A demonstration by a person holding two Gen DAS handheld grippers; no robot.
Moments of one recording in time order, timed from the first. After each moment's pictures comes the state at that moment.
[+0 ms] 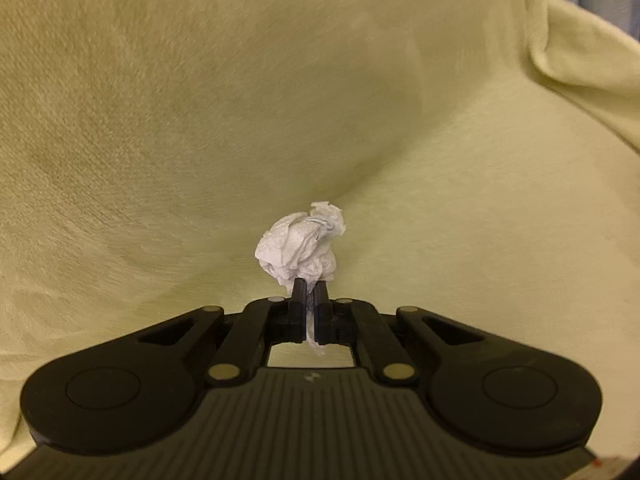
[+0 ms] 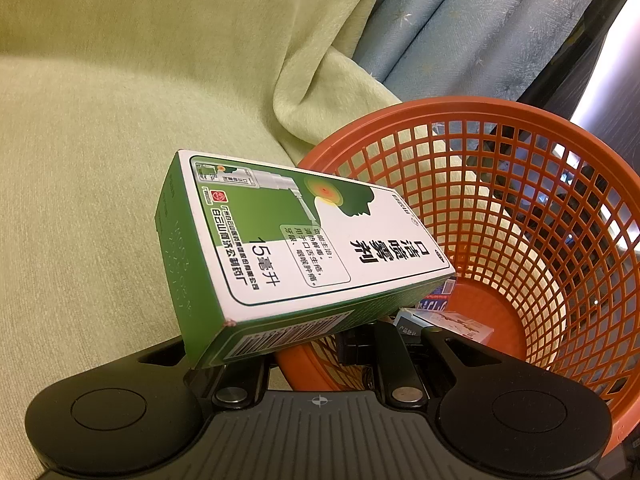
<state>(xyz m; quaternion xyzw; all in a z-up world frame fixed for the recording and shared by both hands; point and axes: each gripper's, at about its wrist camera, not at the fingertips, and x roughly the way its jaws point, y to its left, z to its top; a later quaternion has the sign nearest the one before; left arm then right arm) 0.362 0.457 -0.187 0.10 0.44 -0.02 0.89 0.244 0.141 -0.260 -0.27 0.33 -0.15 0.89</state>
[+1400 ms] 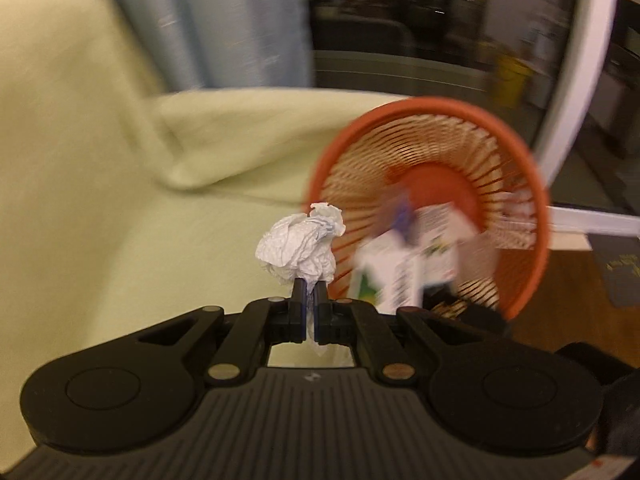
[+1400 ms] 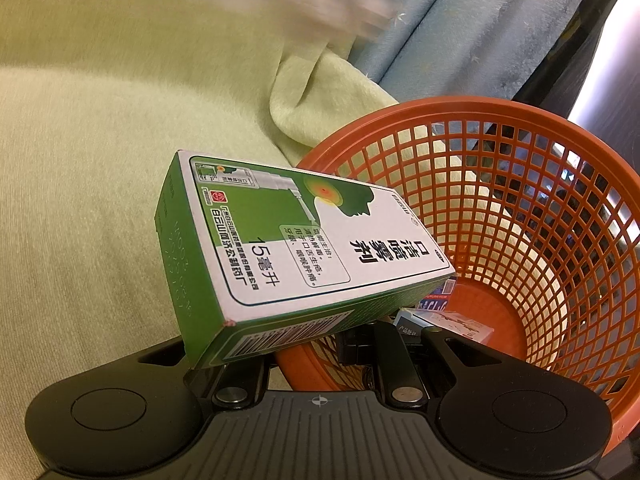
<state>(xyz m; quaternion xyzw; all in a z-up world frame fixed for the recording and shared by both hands) 0.353 0.165 -0.095 0.20 0.36 -0.41 0.81 0.242 0.138 -0.256 -0.26 0.32 -0.15 0.90</state>
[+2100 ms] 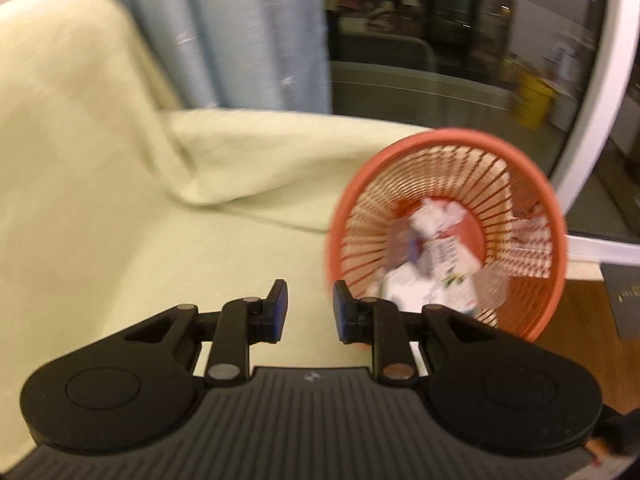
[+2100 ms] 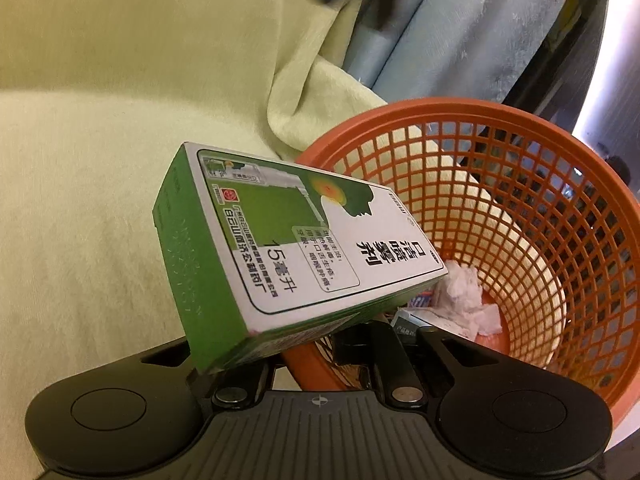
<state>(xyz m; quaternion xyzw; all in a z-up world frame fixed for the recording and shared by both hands) 0.354 0.157 -0.084 0.16 0.36 -0.35 0.85 0.233 0.109 -0.227 -0.23 0.33 -0.11 0.91</state>
